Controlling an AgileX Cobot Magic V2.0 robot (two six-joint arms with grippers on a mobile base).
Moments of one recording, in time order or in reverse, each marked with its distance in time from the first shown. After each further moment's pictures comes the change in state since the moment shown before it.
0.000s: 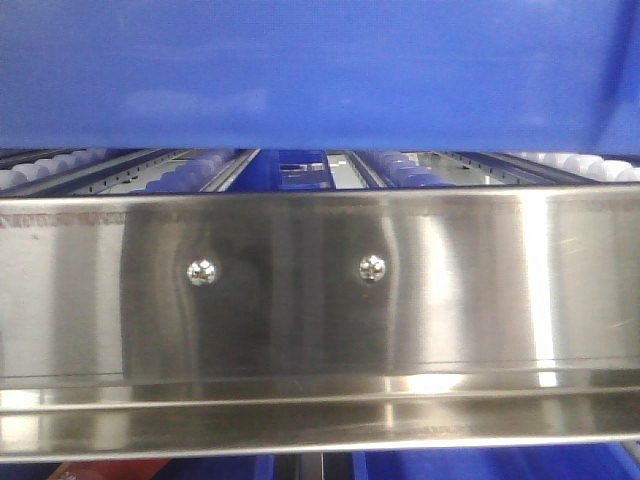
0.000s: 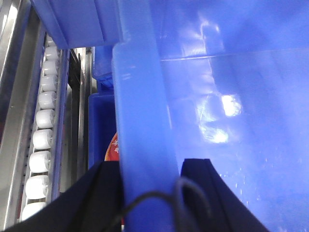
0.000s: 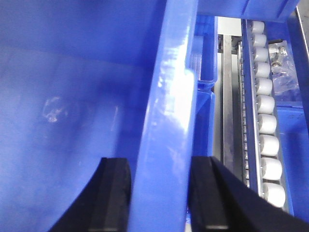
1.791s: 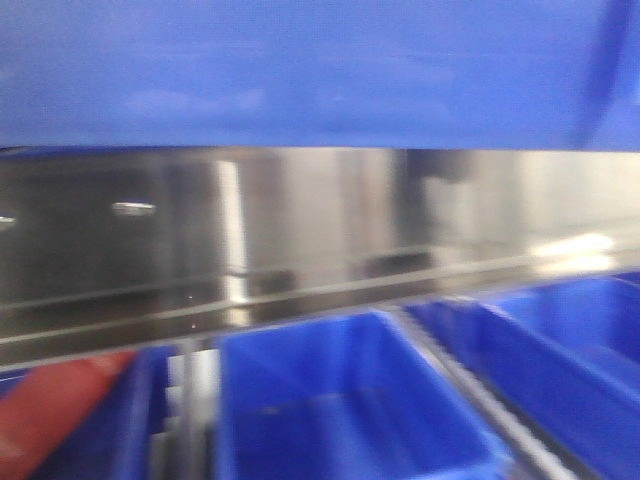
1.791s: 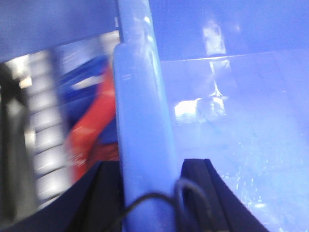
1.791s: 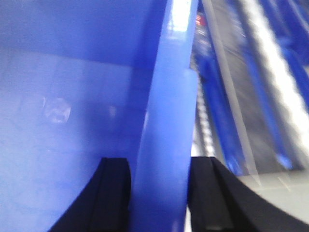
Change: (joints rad) left arm 0.000 -0.002 0.000 0.006 0.000 0.000; right arm 0.000 0.000 0.000 0.002 -0.006 0.000
